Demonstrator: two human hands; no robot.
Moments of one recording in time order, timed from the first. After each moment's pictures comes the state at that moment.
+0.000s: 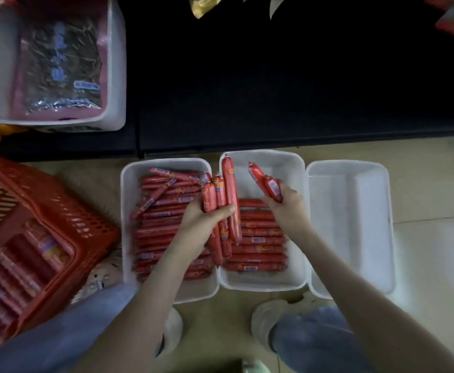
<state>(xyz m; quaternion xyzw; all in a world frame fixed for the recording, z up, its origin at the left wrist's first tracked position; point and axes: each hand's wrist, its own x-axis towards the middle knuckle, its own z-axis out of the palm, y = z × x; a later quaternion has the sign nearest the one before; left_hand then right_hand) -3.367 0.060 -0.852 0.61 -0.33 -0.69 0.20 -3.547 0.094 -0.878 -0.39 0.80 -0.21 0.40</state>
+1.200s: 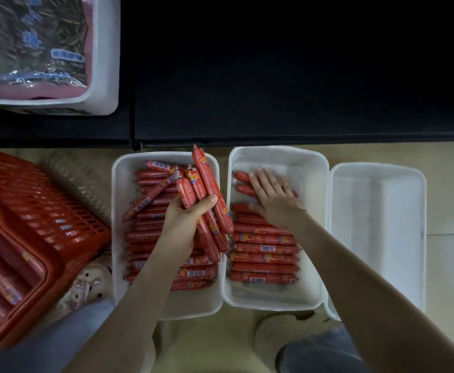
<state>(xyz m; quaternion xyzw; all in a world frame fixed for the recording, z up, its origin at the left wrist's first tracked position) -3.343 0.041 -0.901 0.64 -0.19 -0.69 0.27 -3.559 0.065 -1.004 -0.73 0.62 0.16 0.25</state>
